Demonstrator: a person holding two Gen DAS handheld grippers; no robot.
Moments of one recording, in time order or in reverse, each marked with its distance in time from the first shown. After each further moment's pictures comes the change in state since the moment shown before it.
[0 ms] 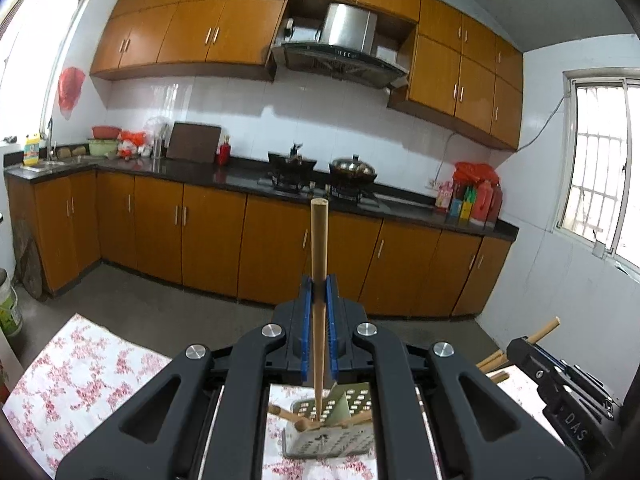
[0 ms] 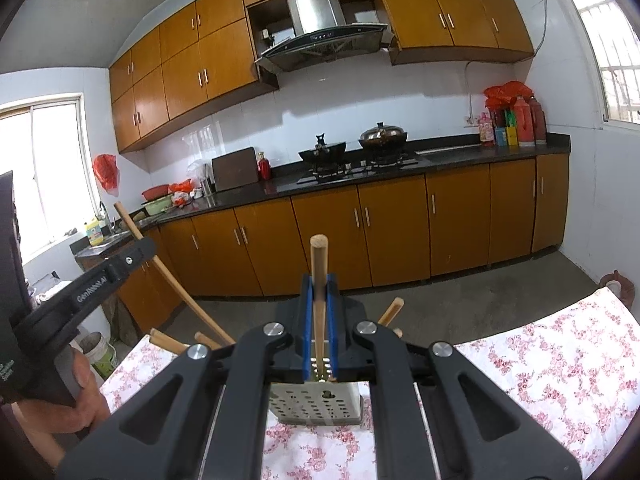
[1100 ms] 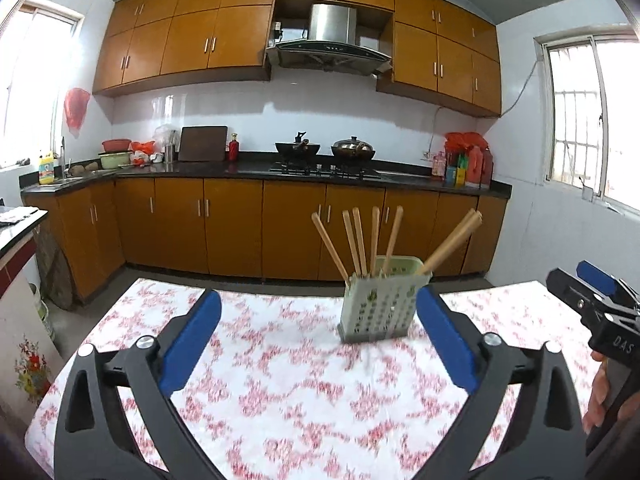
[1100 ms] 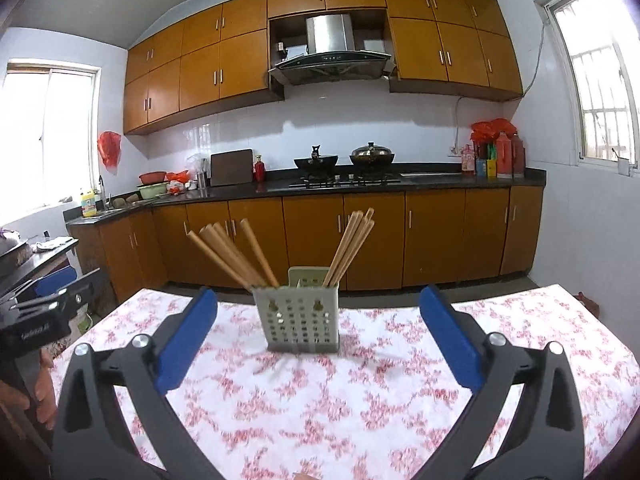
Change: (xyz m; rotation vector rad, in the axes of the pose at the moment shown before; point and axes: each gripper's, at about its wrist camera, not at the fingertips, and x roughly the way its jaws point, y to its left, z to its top) left arm -0.151 0.057 -0.097 0.136 0.016 0.013; right arm -0.146 0.034 -0.117 -0.123 -0.084 -0.080
